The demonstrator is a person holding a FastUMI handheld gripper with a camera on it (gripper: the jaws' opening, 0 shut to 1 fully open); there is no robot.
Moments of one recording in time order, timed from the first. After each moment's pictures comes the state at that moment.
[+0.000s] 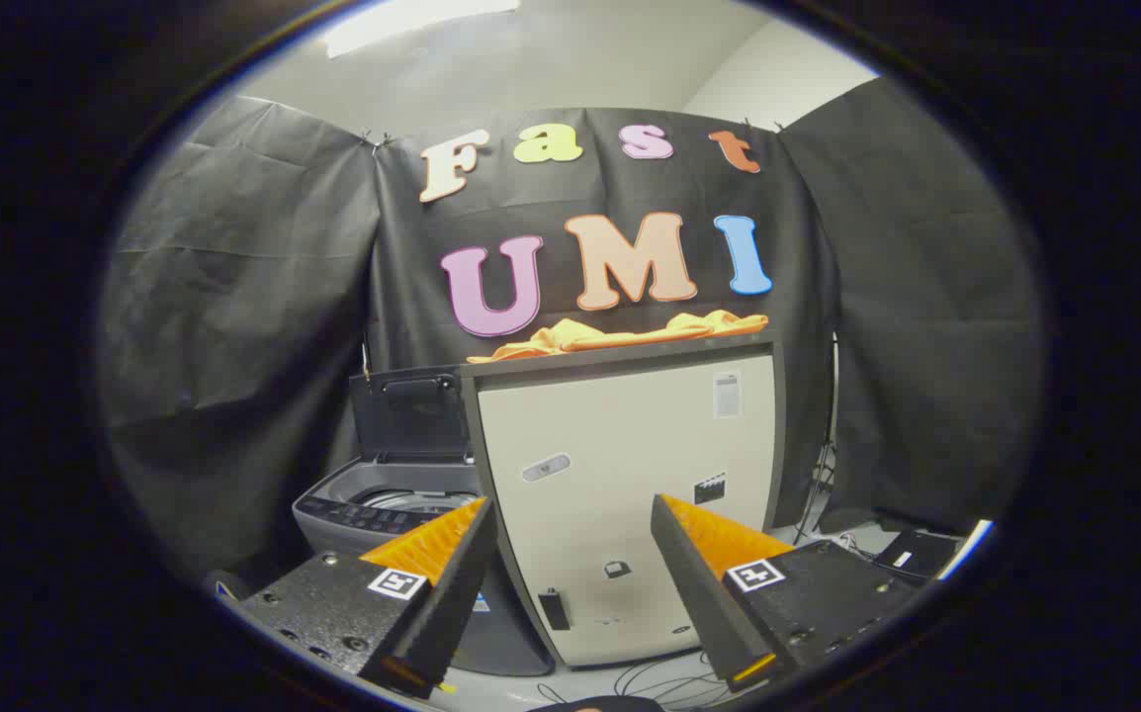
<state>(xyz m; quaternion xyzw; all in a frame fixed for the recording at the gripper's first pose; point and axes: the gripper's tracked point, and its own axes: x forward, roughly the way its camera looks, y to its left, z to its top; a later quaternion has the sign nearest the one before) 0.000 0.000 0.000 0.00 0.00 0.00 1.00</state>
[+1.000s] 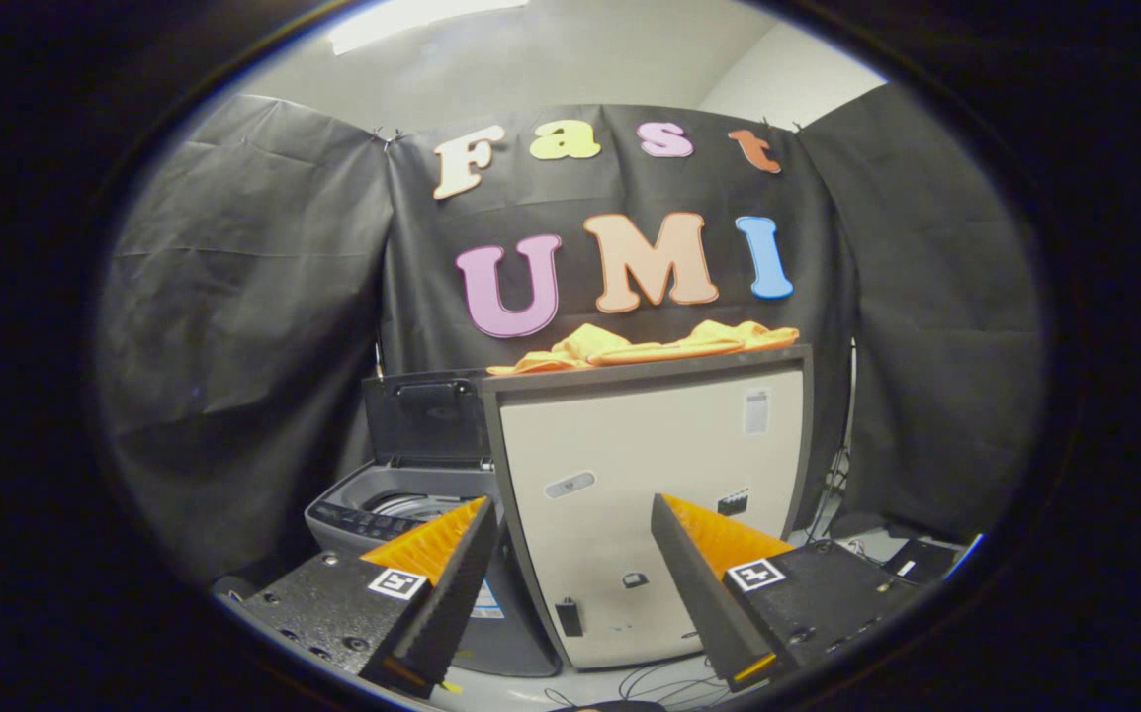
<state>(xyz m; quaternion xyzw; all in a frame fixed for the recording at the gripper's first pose) 0.023 0.030 0.034 -0.01 0.00 0.02 1.00</state>
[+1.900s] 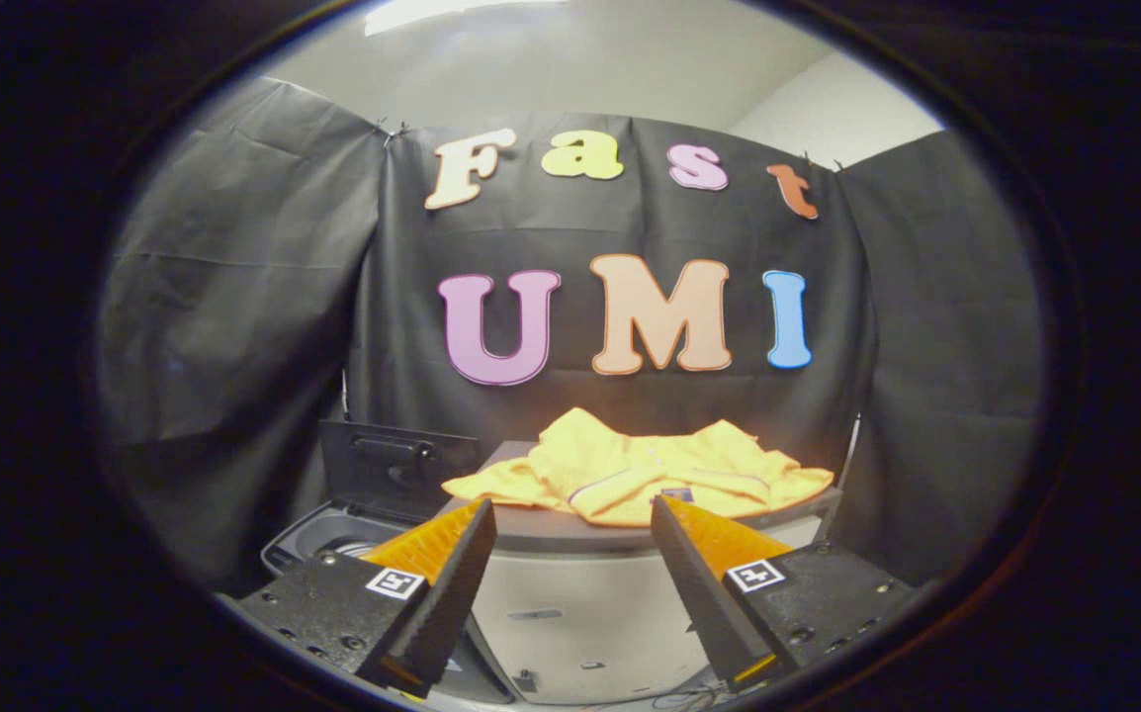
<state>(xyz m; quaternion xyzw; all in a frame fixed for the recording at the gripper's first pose) 0.160 0.021 0.158 -0.08 0.00 0.01 1.00</state>
